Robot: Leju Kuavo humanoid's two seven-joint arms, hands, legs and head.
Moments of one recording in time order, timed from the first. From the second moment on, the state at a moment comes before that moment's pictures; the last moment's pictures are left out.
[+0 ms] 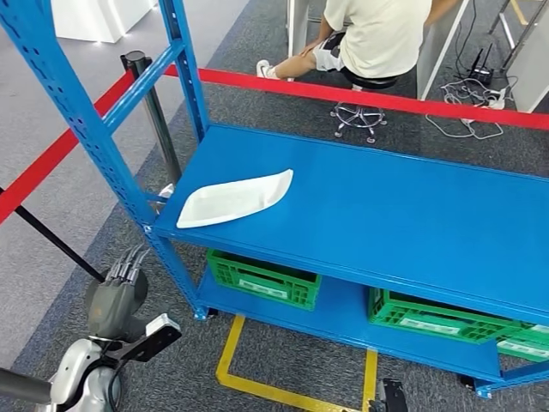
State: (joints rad) left arm 0.14 -0.20 0.01 -1.39 -1.08 0.35 -0.52; right arm -0.13 0.17 -0.87 -0.25 0.86 -0.06 -0.39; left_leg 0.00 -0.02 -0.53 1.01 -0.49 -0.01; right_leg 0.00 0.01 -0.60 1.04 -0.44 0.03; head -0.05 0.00
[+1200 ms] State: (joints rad) left arm -0.04 -0.16 -0.11 -1.44 -1.12 0.23 -0.27; right arm -0.18 0.18 -0.87 -0.25 0.92 -0.05 -0.37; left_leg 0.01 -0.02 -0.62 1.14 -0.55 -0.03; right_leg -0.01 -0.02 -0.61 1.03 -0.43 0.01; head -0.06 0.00
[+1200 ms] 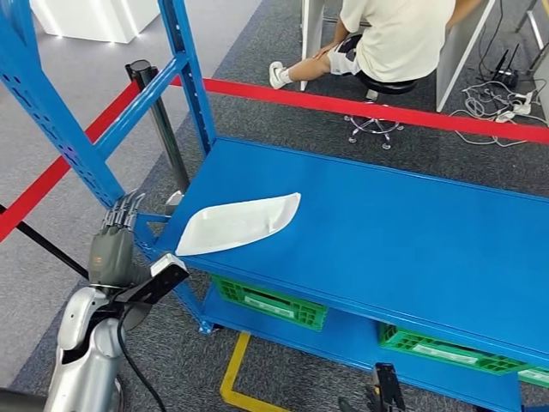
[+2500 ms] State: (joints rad) left arm 0.01 0.00 -0.21 -1.33 -0.87 0.12 -0.45; right arm -0.20 0.20 -0.84 -0.24 0.97 -0.02 -0.36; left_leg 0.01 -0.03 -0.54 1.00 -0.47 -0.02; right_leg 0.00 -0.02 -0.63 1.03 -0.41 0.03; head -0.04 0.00
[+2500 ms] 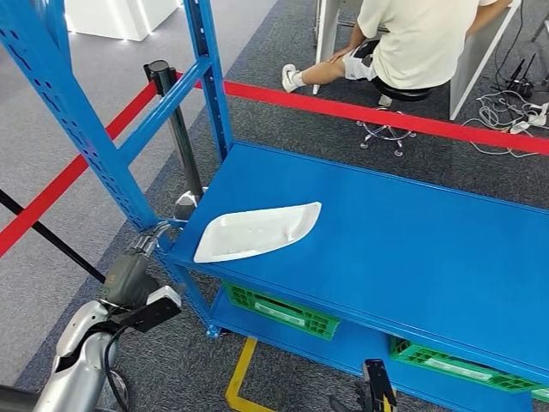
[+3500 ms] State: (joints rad) left arm -0.03 0.00 -0.50 -1.28 -1.04 0.27 -0.31; right arm -0.20 0.20 -0.84 -0.24 0.97 -0.02 -0.36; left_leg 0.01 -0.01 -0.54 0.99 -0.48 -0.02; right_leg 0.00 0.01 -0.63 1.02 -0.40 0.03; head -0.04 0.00
